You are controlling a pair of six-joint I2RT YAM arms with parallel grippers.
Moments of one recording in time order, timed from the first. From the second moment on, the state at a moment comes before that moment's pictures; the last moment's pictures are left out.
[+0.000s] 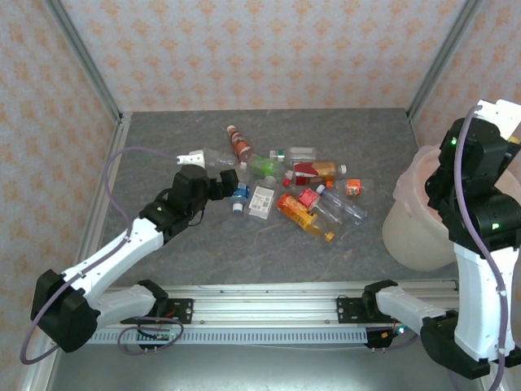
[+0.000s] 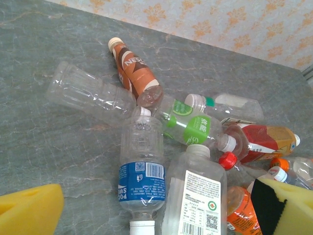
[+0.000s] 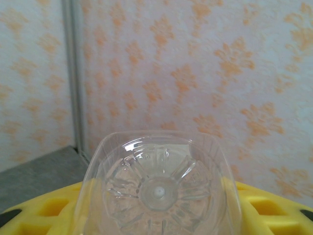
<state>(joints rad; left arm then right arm) -0.52 1.11 0.82 -0.22 -0.25 -0.58 0.20 1.05 1.83 -1.07 1.00 0.05</state>
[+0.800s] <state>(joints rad) -0.49 1.22 0.90 -0.37 -0.20 -0.72 -0.34 1.33 1.52 -1.23 0.51 0.17</state>
